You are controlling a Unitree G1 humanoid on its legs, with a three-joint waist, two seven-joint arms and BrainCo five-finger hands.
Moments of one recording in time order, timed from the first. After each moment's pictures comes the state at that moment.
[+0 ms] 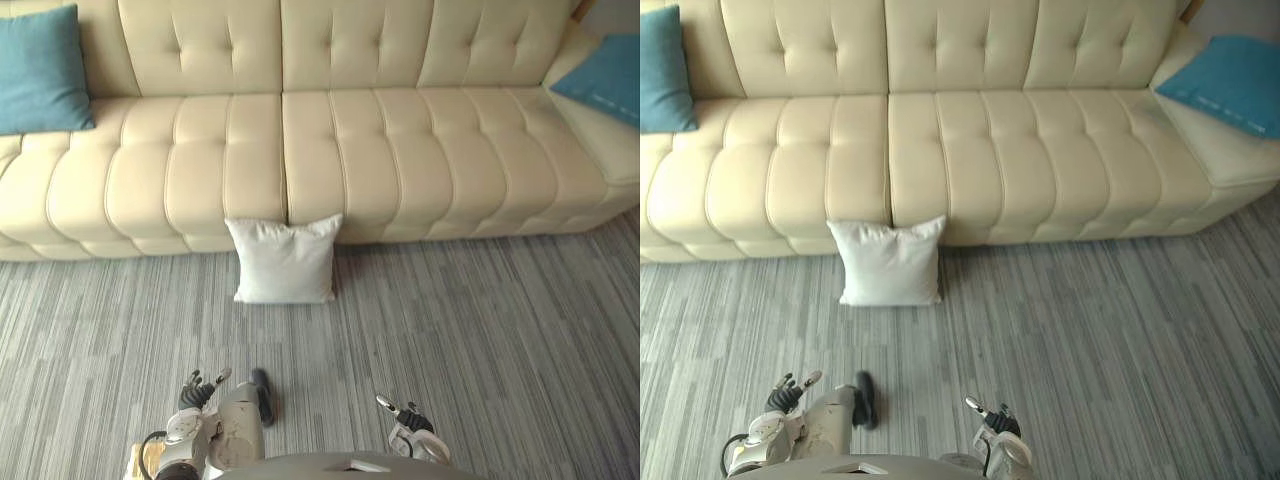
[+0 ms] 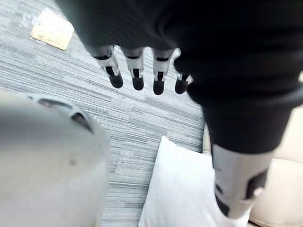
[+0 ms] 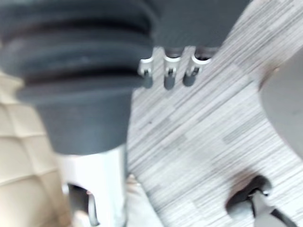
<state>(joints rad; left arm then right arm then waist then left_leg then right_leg) 0.03 0.01 0.29 0.96 -0.04 -0.06 0.08 0.07 0.06 -0.37 0.89 0.19 -0.02 -0.11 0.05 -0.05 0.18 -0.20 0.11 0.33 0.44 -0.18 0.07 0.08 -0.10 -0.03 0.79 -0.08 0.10</state>
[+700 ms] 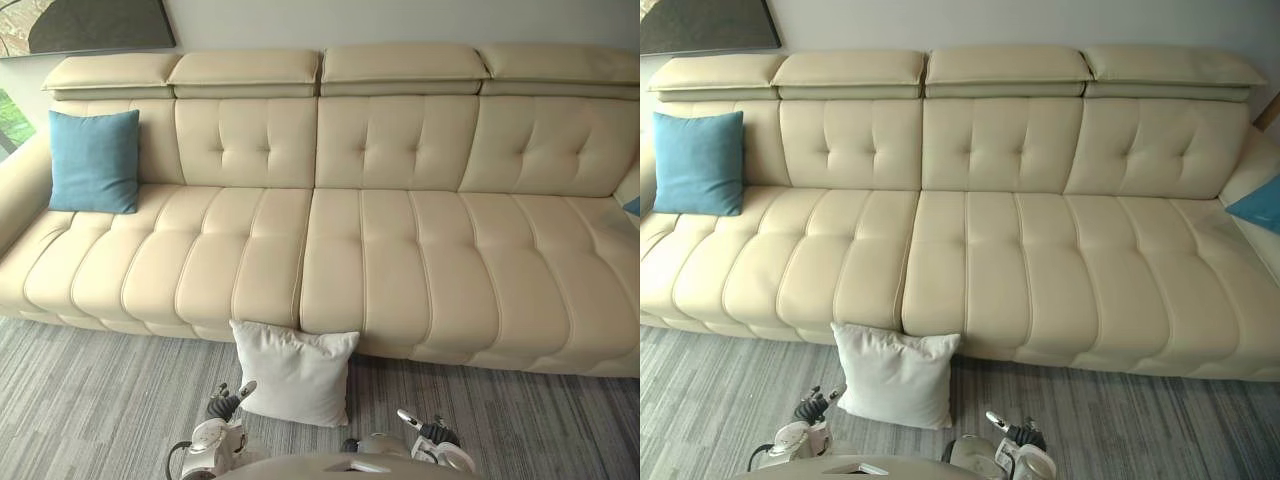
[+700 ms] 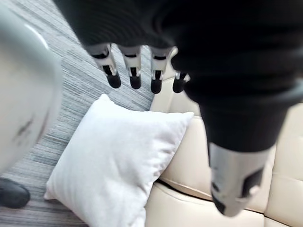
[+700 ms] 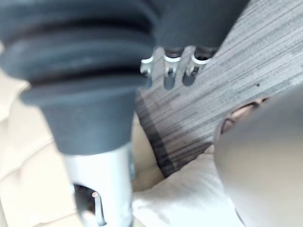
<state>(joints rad) 0.05 -0.08 0.31 0.95 -0.01 -0.05 0.08 0.12 -0.01 -0.37 0.89 0.19 -0.02 -0.11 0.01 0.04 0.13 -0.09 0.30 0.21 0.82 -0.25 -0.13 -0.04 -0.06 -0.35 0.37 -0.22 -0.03</state>
